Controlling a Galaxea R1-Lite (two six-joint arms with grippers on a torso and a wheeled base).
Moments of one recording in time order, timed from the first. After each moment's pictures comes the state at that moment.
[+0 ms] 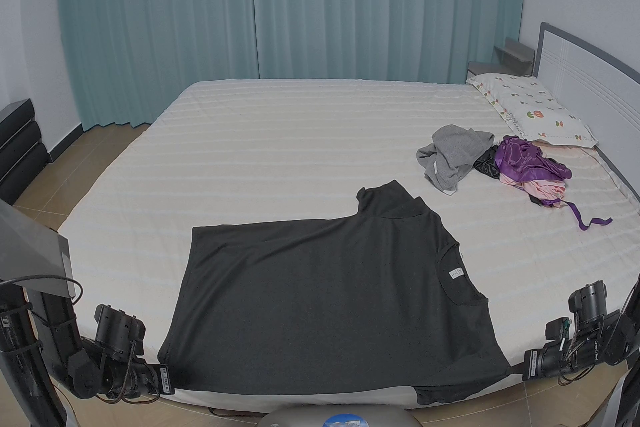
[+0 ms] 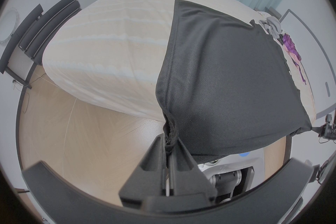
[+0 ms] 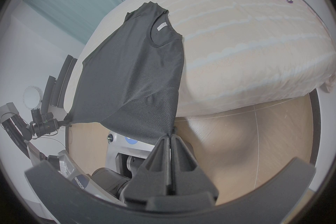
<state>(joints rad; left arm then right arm) -0.15 2.10 -0.02 -0.96 0.07 -0.33 -0.02 1.91 -0.02 -0.77 0.31 0.18</state>
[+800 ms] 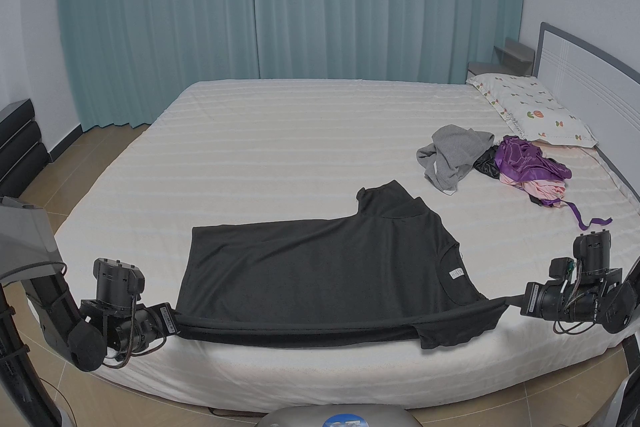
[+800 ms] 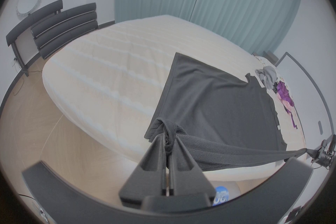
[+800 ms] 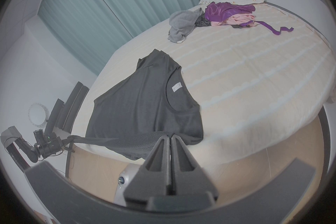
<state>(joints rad) -0.16 1.99 -0.24 -0.94 0.14 -0.50 0.01 1.82 -0.27 -0.78 0.27 0.34</state>
